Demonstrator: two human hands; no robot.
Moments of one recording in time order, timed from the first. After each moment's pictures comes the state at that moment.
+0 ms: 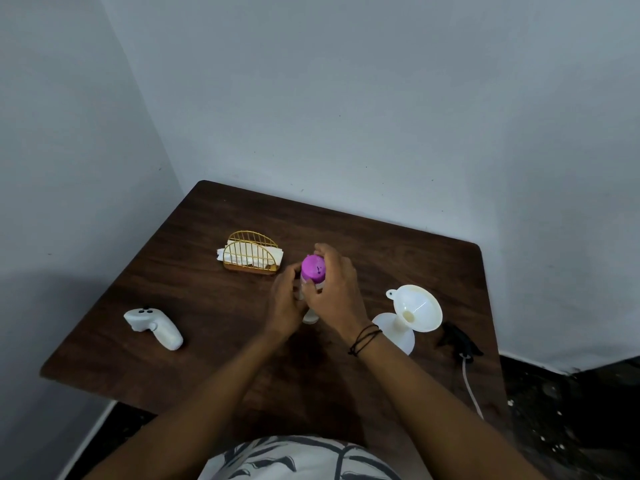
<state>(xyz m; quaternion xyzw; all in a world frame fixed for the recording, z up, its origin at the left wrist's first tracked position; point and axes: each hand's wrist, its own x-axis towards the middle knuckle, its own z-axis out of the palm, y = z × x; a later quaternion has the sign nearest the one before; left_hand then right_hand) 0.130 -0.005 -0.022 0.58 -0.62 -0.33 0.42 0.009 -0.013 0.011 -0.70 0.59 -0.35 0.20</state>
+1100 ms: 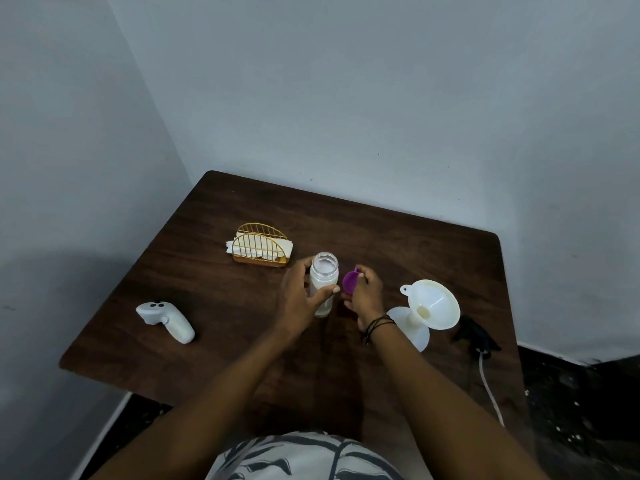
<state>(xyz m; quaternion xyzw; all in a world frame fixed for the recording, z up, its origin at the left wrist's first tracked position) 0.128 -0.009 -0.029 0.59 -0.60 -0.34 0.42 -0.021 -0.045 -0.058 -0.29 0.70 -0.40 0.52</state>
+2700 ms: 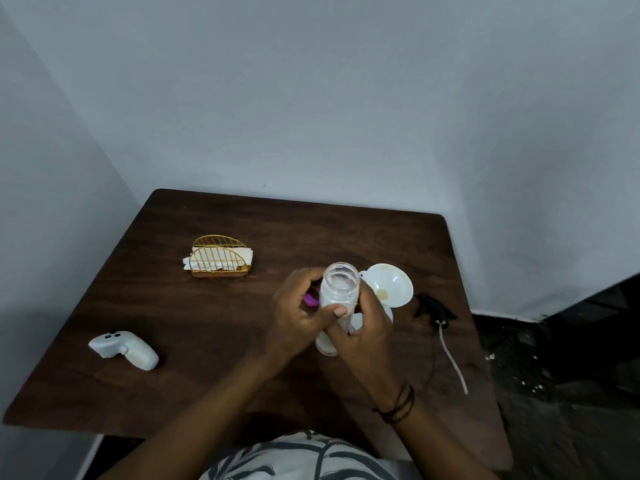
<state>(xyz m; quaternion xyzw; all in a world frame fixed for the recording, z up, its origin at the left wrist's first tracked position) 0.086 0.042 0.043 0.38 -0.72 -0.29 0.50 -0.038 0.094 0.030 -0.58 0.58 -0.55 0.15</state>
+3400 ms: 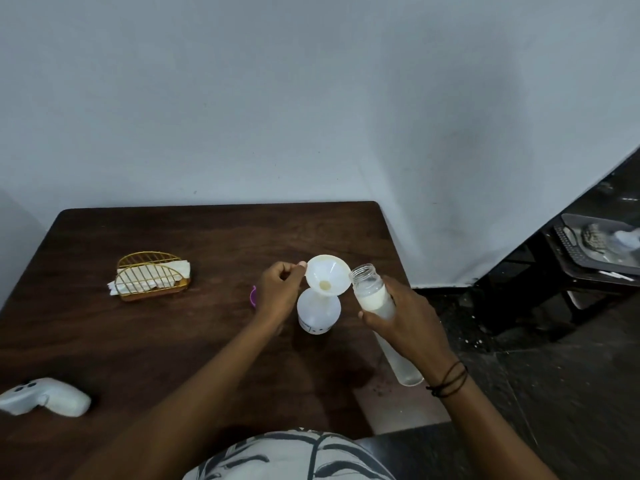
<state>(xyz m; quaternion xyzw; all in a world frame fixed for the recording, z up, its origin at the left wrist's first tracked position) 0.007 -0.001 0.005 0.57 -0.52 -0.53 0.36 -0.176 0.137 0.055 -0.58 0.76 -0.26 0.12</state>
